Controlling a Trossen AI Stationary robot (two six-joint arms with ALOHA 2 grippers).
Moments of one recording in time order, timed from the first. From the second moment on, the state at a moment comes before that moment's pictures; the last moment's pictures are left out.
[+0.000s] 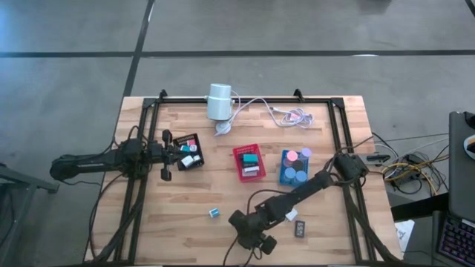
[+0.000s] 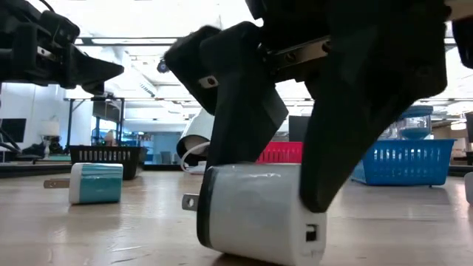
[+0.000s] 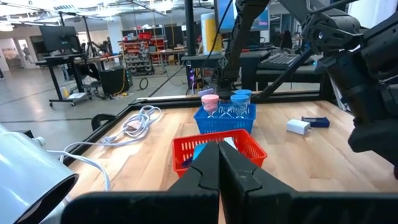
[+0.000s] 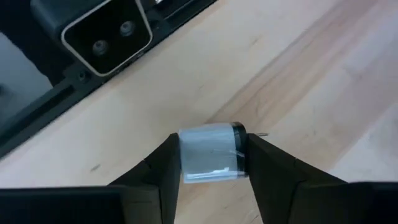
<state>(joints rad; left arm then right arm) 0.11 0.09 0.01 0.07 0.05 0.09 0.47 2.19 1.54 -0.32 -0.23 -0.30</state>
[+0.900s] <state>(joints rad) 0.11 0.10 0.01 0.01 0.04 0.07 0.31 1.58 1.26 -0.05 0.06 -0.19</state>
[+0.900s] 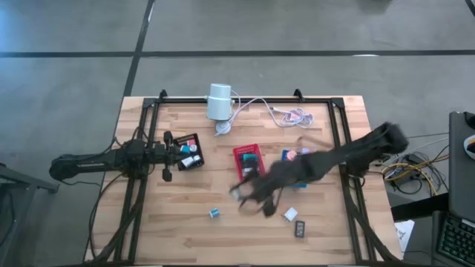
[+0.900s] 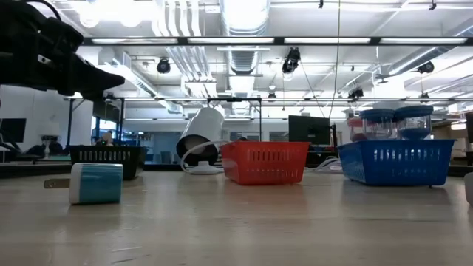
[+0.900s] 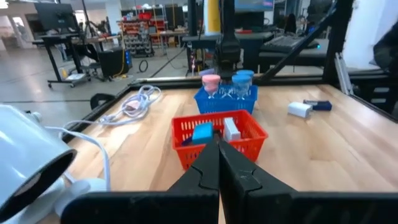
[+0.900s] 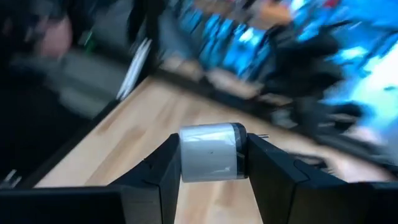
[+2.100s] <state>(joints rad) 0.11 0.10 0.01 0.05 -0.12 0.28 0.17 0.22 0.20 0.17 0.32 -0.16</state>
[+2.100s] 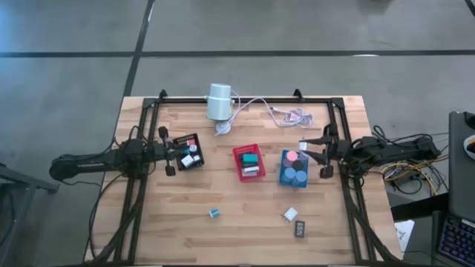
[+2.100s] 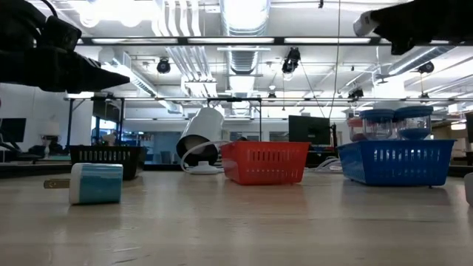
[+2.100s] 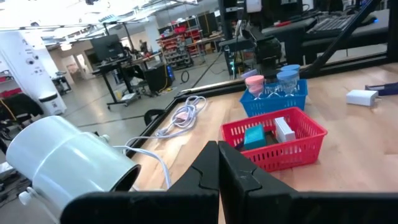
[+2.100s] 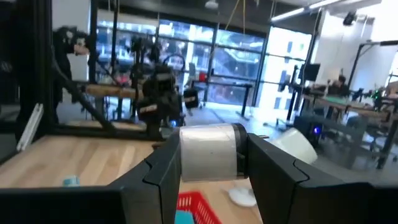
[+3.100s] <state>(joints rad) 0.11 0.10 0.01 0.10 -0.12 0.28 -0.01 0.21 0.08 0.18 0.30 -0.10</state>
